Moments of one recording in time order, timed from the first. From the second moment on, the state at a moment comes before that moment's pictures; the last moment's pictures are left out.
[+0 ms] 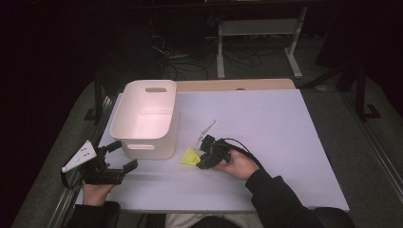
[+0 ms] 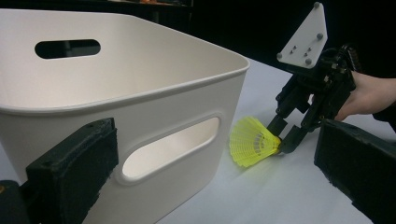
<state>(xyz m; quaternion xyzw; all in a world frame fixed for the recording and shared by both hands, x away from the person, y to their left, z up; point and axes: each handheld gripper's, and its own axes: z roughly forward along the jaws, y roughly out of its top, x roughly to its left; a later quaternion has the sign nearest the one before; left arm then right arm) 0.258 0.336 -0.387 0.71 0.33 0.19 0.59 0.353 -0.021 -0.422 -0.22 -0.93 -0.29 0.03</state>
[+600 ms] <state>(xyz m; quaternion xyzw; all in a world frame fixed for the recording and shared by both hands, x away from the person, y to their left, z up) 0.258 0.336 -0.387 0.71 0.33 0.19 0.59 0.360 -0.039 -0.396 -0.23 -0.92 -0.32 0.02</state>
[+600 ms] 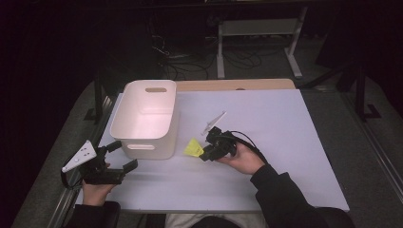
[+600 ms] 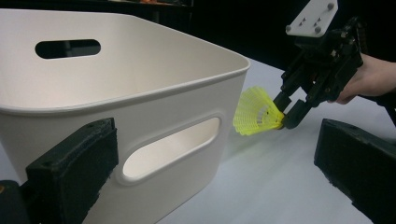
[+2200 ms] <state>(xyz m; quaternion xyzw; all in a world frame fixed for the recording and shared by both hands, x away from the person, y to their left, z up) 0.259 0.336 -0.386 0.71 0.33 0.19 0.59 0.370 -0.050 -0.300 -0.21 -0.90 -0.39 -0.04</state>
